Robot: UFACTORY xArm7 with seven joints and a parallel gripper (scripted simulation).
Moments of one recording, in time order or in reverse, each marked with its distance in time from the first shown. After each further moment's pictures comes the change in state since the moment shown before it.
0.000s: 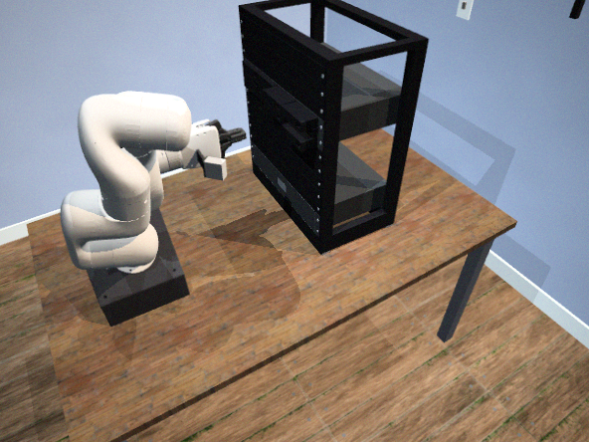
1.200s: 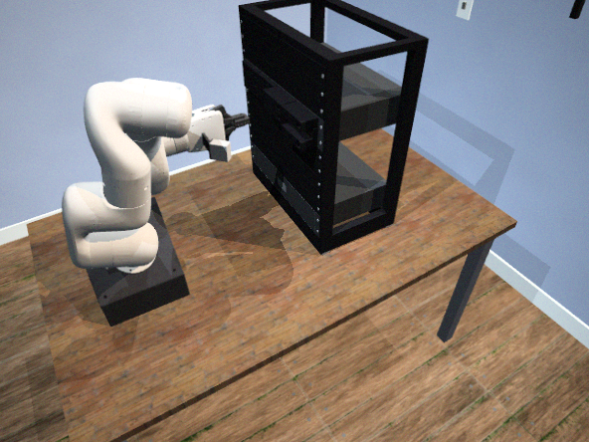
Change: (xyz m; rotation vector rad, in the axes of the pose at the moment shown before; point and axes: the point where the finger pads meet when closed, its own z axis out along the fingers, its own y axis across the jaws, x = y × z) arm -0.054 -0.006 0.034 0.000 -0.003 0.000
